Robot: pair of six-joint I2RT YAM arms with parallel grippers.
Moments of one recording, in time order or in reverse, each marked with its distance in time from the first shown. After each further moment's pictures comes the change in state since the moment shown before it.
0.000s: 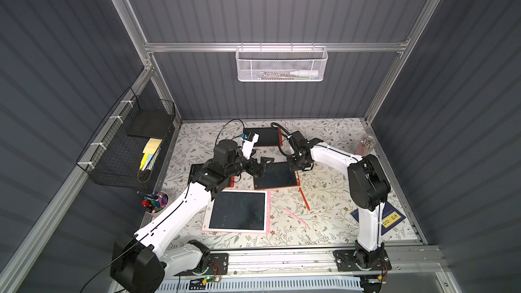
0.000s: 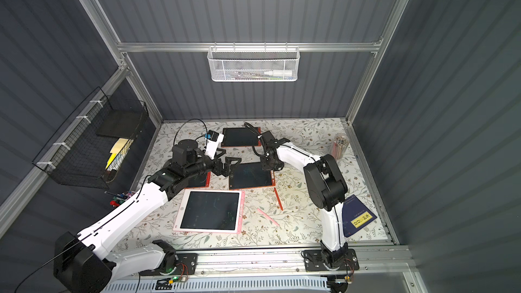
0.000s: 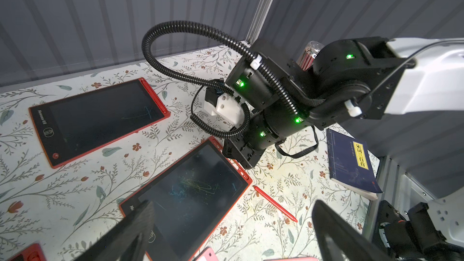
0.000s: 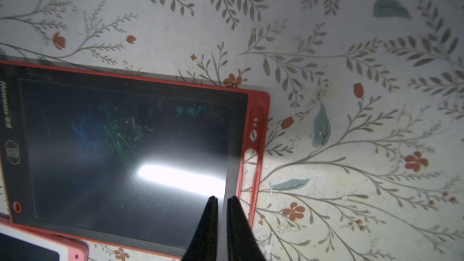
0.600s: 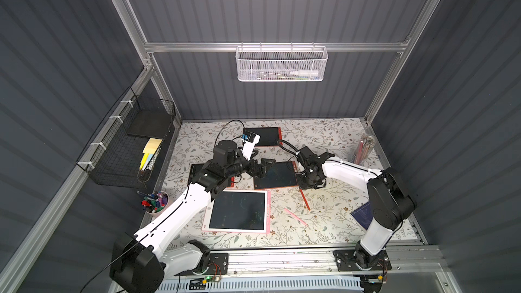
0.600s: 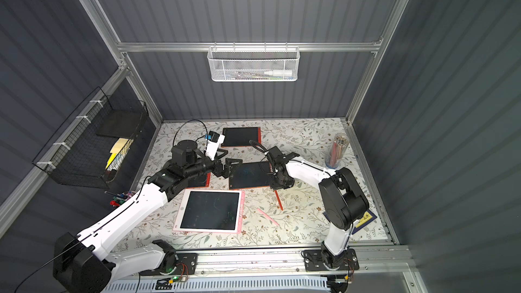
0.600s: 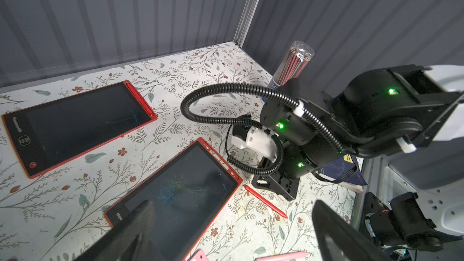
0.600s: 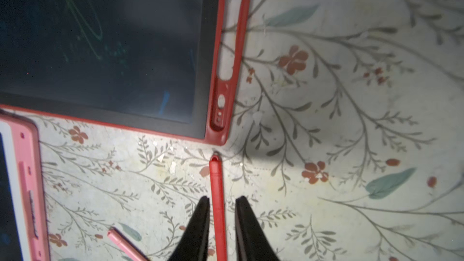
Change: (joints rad) left arm 0.000 -0.007 -0.014 0.020 0.064 0.001; right arm 0.047 -0.284 -0.380 -0.022 -0.030 0.013
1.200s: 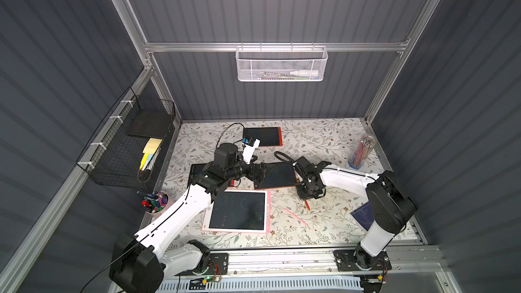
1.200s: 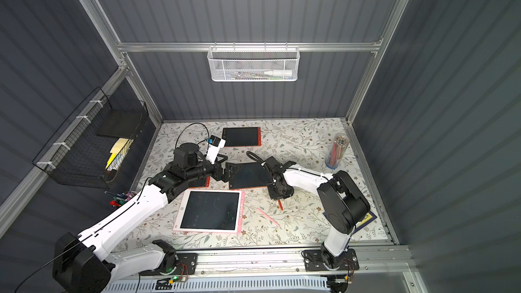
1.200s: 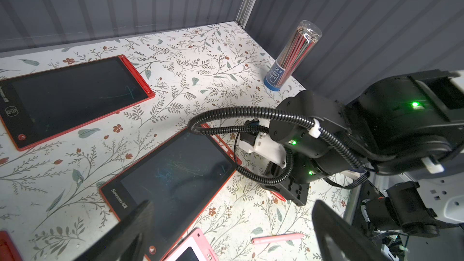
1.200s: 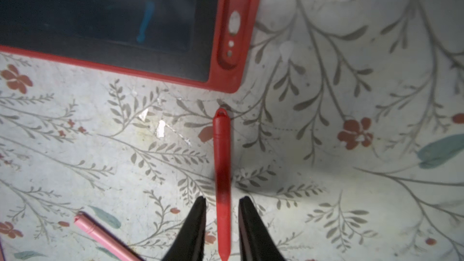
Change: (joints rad) left arm 0.000 -0.007 -0.035 -0.050 0.002 -0.009; right arm 0.067 -0.008 -0.089 0.012 0.033 0.034
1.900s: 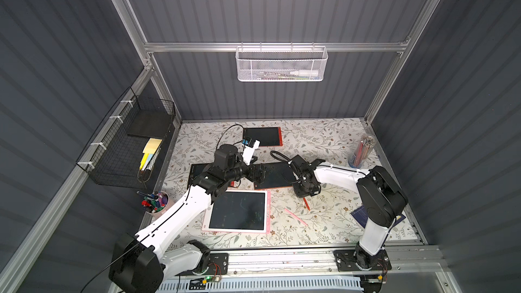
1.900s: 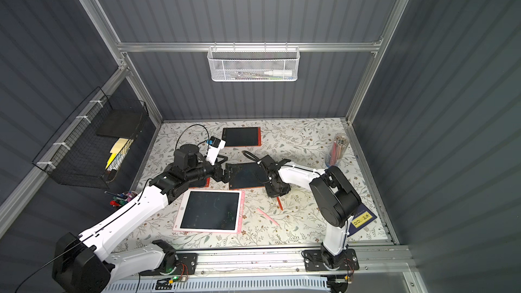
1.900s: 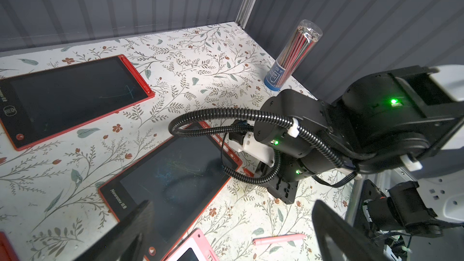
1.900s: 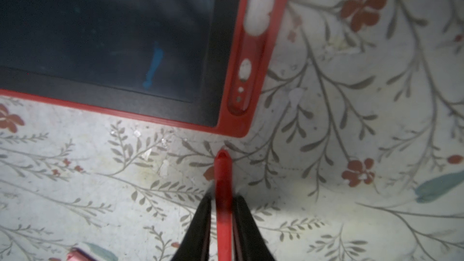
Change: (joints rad) left arm 0.000 -0.003 -0.026 0.033 0.001 0.000; right arm 0.005 0.082 0.071 0.004 0.039 -0.020
